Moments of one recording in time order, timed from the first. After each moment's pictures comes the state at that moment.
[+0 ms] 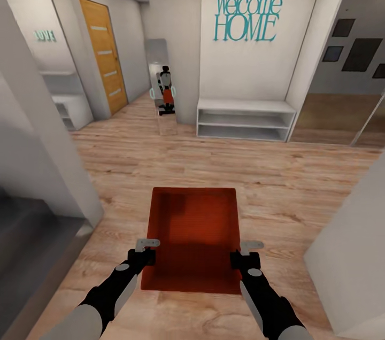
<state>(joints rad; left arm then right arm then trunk) -0.60 -0.02 -0.23 -0.48 0.19 0.02 0.03 -0.48 0.11 0.09 -0.71 0.04 0.15 -0.23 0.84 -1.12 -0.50</state>
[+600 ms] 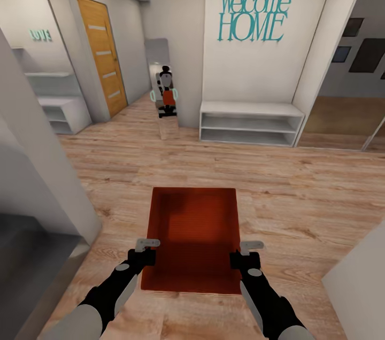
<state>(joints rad) -0.60 -0.02 -0.23 -0.48 0.19 0.02 0.03 -0.48 0.11 0.09 -0.71 0.04 0.15 -0.23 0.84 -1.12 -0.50</state>
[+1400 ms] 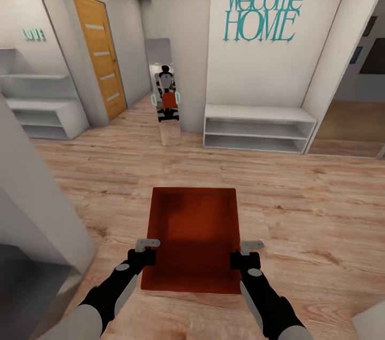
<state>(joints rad) -0.60 -0.02 -0.23 -0.48 0.19 0.02 0.03 -0.48 0.11 0.09 -0.71 0.04 0.15 -0.23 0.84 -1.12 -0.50</state>
